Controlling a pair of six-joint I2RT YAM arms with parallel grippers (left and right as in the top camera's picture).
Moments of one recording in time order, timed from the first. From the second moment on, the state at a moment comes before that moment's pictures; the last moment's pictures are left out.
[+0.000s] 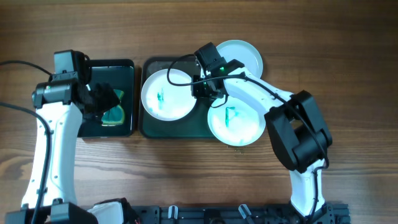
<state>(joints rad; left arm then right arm) 0.14 1.43 1.21 -1.09 -0.11 -0.43 0.57 2.14 1.50 -0.56 -0.23 0.57</state>
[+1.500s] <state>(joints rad) 0.12 1.75 1.43 -1.04 0.13 -0.20 0.57 2.16 1.51 -0.55 -0.23 0.57</state>
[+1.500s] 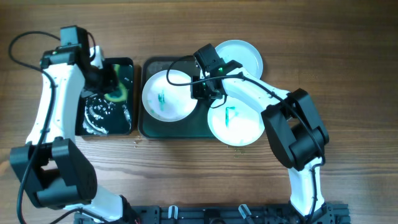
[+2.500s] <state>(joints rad) -0.23 2.06 1.43 -0.96 0.26 -0.43 0.57 2.17 1.51 -0.53 -0.26 0.56</state>
